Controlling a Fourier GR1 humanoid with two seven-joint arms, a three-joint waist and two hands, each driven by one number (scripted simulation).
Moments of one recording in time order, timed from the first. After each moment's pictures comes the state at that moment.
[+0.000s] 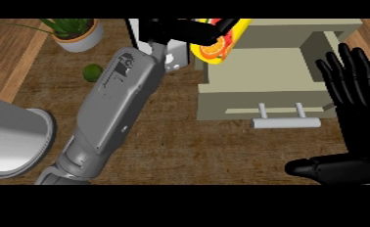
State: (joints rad) left arm -1.03 0.00 -0.09 -1.00 0.24 0.28 -0.19; right arm -0.08 -0.10 -0.11 -2.03 -0.17 0.17 0.13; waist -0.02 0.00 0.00
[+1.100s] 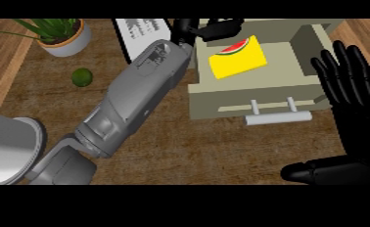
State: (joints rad) left arm -1.27 0.00 -0.37 -0.49 0.52 0.40 -0.36; right arm -0.10 -0.10 -0.08 -2.06 -0.17 0.17 0.16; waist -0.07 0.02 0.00
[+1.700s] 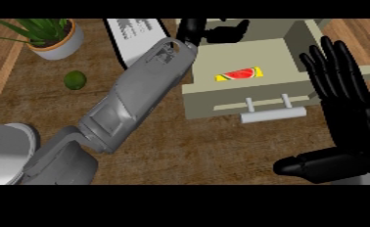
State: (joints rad) left arm -1.35 0.00 -0.55 -0.37 0.57 0.47 -0.31; right arm -0.14 -0.09 -0.06 -2.00 -0.18 0.19 0.12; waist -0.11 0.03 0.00
